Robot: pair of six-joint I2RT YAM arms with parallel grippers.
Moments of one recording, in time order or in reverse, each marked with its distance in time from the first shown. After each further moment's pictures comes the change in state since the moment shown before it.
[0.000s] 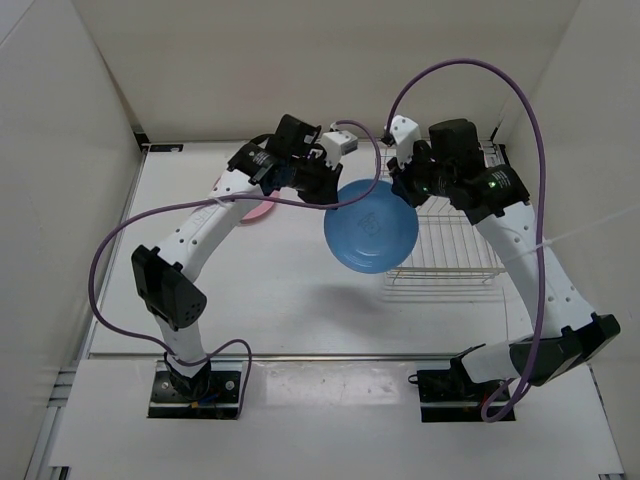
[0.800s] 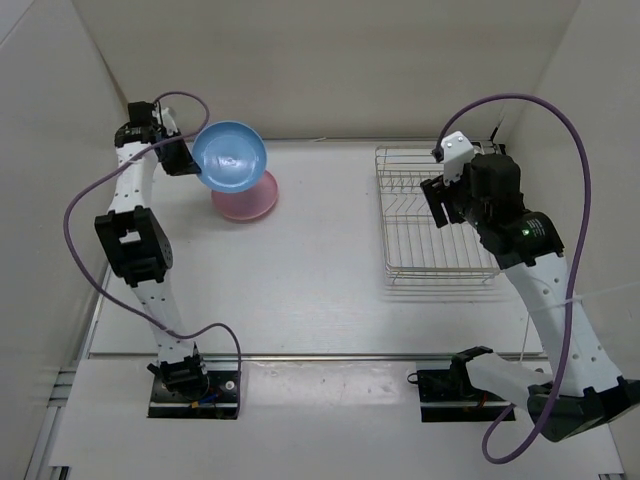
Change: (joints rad) left arm 0.806 0.264 0.092 0.056 -0.069 -0.276; right arm -0.115 -0.293 -0.312 0.134 0.313 0.025
